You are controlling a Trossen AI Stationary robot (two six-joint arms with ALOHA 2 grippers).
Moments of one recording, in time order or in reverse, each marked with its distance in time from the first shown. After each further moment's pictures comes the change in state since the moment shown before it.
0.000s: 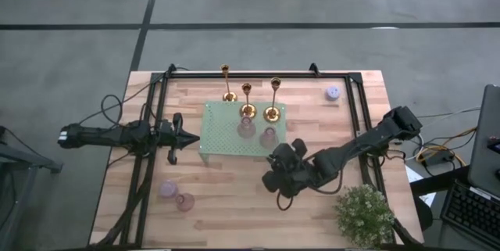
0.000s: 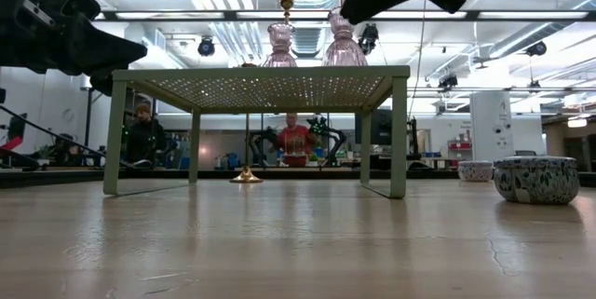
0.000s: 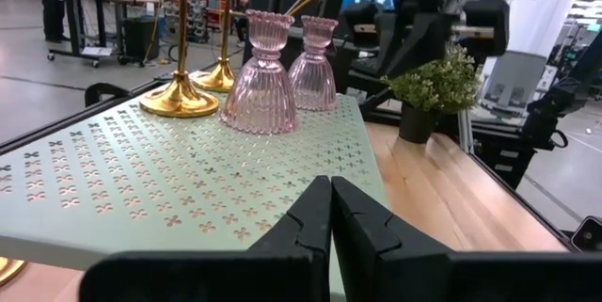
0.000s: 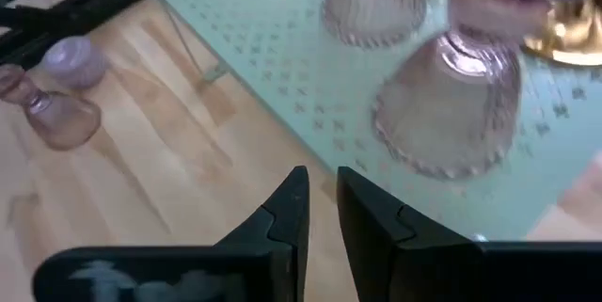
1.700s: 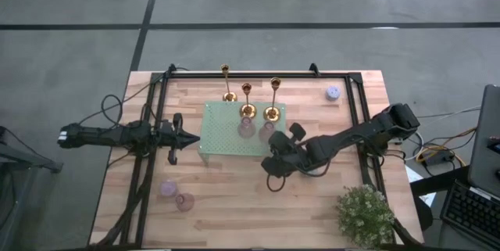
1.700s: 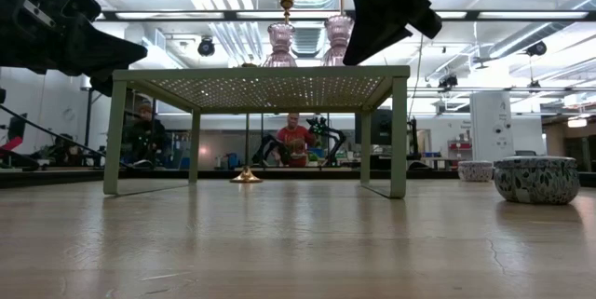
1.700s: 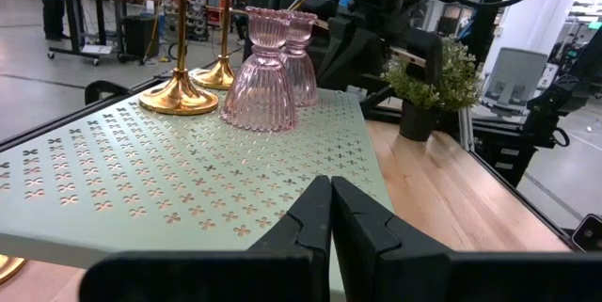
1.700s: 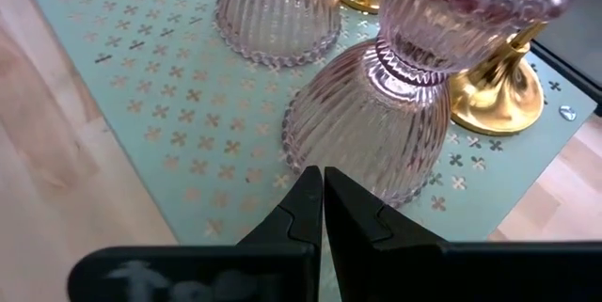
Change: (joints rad) left arm 0.000 0.006 0.000 0.000 0.000 0.000; right arm -0.147 -0.001 -0.077 0.006 0.001 -0.246
